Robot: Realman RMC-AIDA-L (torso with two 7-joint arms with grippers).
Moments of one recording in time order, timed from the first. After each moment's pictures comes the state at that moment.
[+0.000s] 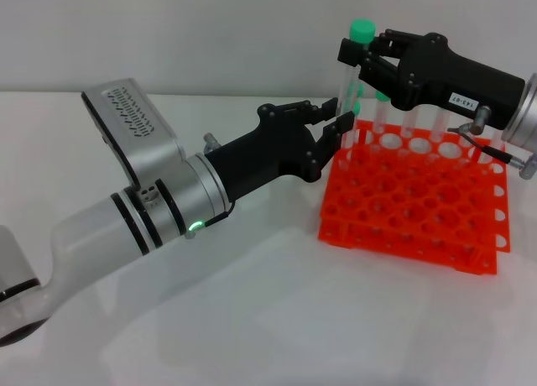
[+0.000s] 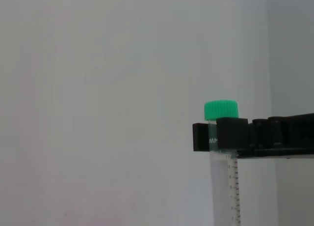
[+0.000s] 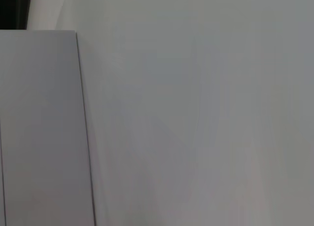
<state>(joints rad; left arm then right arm) -0.86 -2.11 1.10 -0.07 0.97 1.31 -0.55 0.70 1.97 -1.36 -0.50 -0.90 -1.28 1.14</state>
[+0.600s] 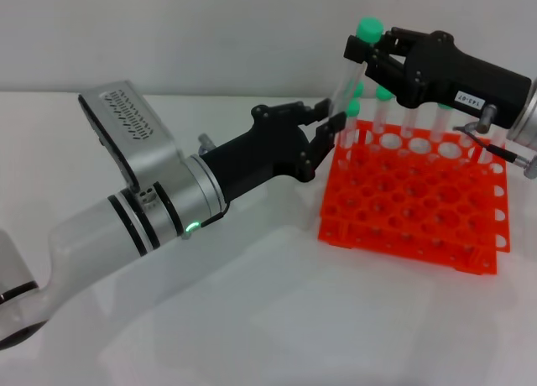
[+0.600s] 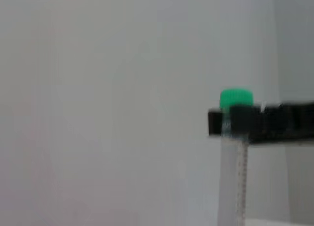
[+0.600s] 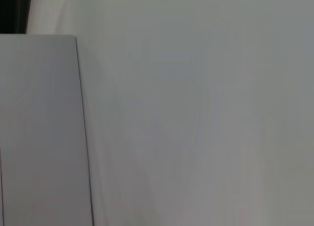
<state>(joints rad) -0.85 -2.11 1.09 -0.07 0.96 1.28 -0.52 0.69 1.97 -1.35 -0.51 -0.90 -1.29 1.14</state>
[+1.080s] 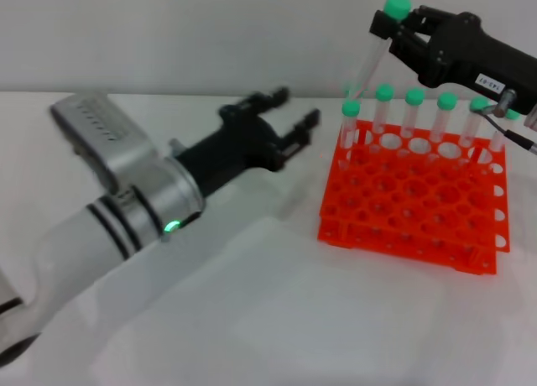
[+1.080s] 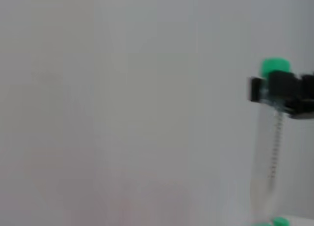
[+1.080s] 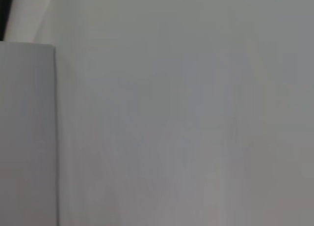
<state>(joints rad) -0.81 -2.11 1.01 -0.06 0.95 1.24 -0.52 0.67 1.97 -1.28 -0.52 -0.90 -1.27 1.09</state>
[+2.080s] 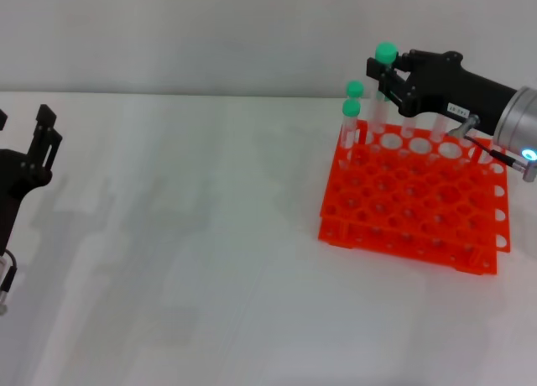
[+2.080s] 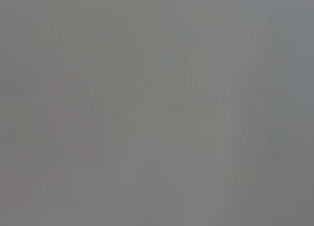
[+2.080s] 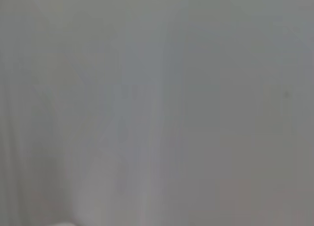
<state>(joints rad) -0.44 -2.10 0.57 -0.07 0.80 1.49 -0.33 0.69 2.01 -1.34 -0.51 -0.95 -0.93 1.02</state>
